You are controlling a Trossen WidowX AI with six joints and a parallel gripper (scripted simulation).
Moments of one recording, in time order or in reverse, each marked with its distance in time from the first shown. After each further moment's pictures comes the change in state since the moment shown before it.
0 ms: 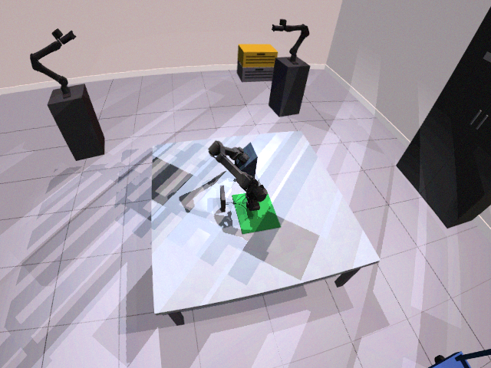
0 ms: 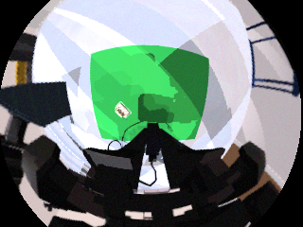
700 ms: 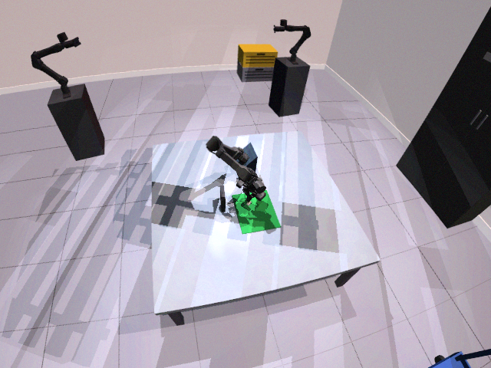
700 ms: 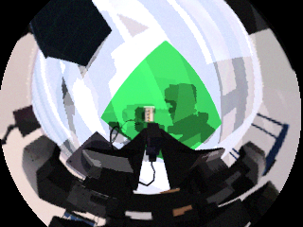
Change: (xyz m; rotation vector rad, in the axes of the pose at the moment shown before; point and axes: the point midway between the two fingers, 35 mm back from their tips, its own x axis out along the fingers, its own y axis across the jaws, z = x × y) arm 0.006 0.061 0.010 -0.721 0.002 0.004
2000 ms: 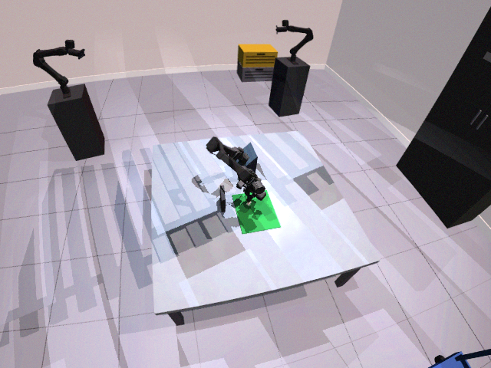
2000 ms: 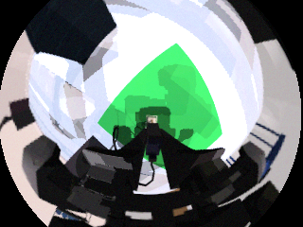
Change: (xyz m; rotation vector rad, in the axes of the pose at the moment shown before) arm 0.020 0.006 0.014 -0.075 -0.005 -0.003
